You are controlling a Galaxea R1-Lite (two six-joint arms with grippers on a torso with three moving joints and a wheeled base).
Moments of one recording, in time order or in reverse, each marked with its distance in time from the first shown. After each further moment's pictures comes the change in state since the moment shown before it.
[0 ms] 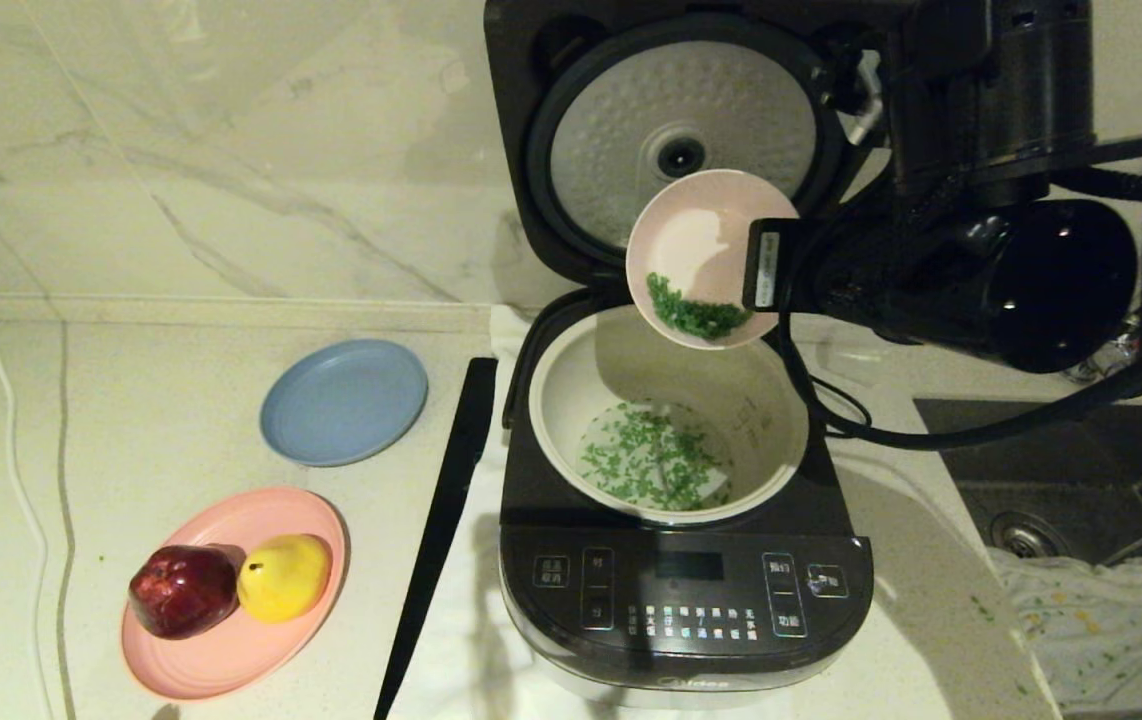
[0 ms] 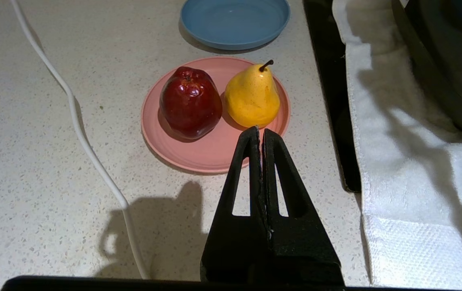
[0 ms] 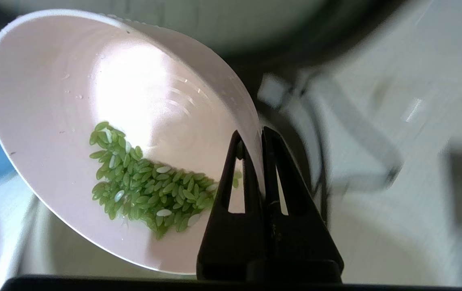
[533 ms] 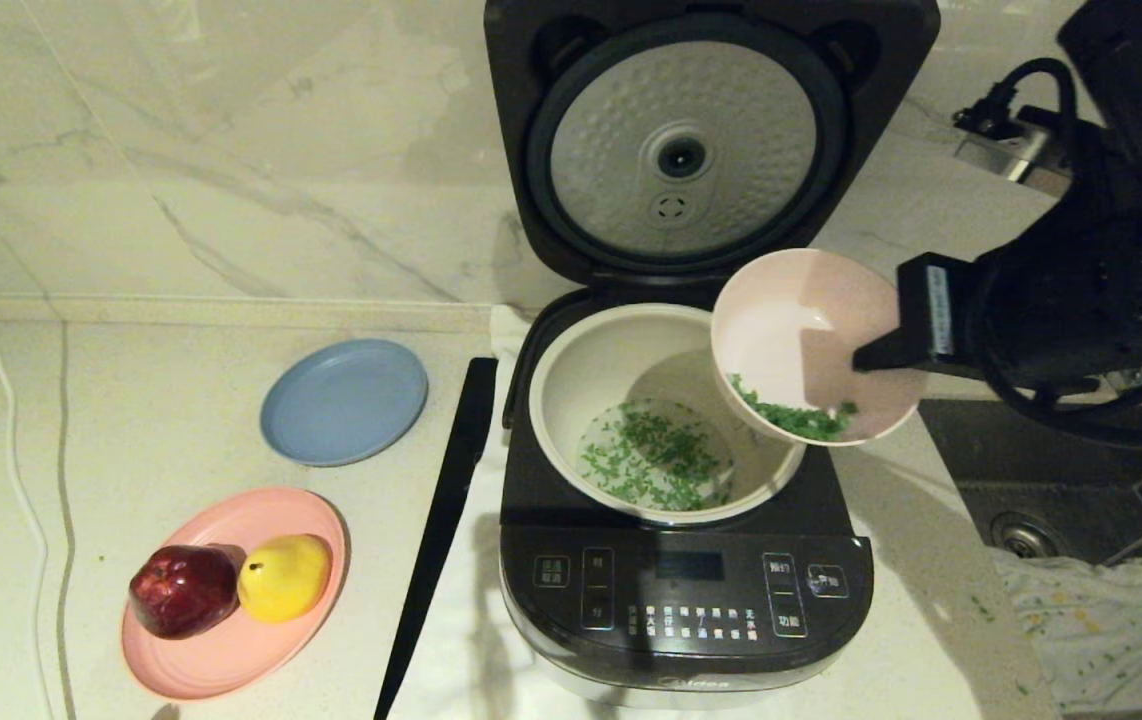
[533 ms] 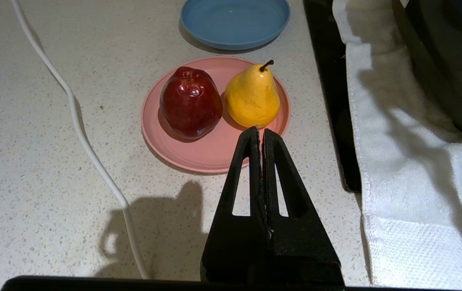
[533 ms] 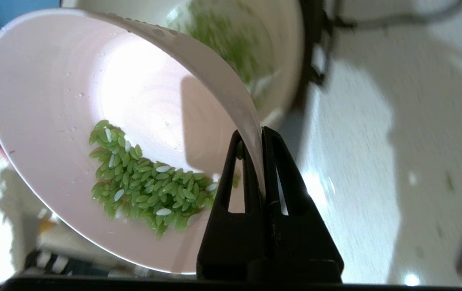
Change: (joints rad) left arm 0.000 0.000 0.000 0.000 0.000 0.000; right arm -0.120 -0.141 -0.133 0.638 0.418 0.247
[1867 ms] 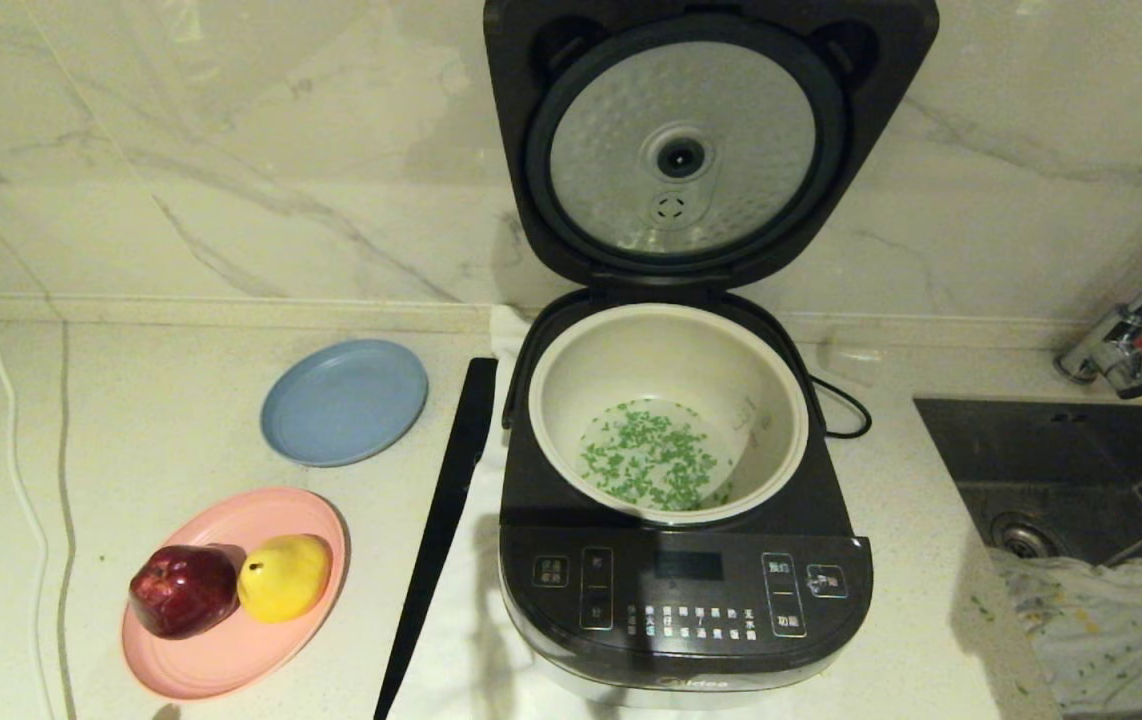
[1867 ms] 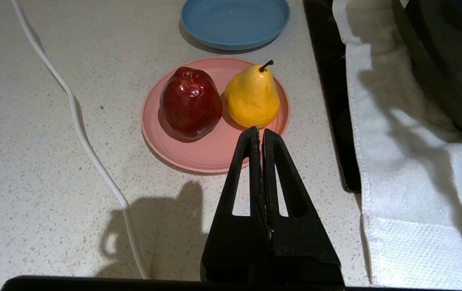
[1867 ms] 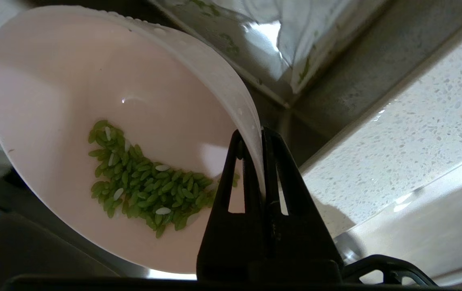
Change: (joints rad) left arm 0.000 0.000 0.000 0.000 0.000 0.000; right arm -1.490 0.033 0.553 -0.140 0.634 -0.207
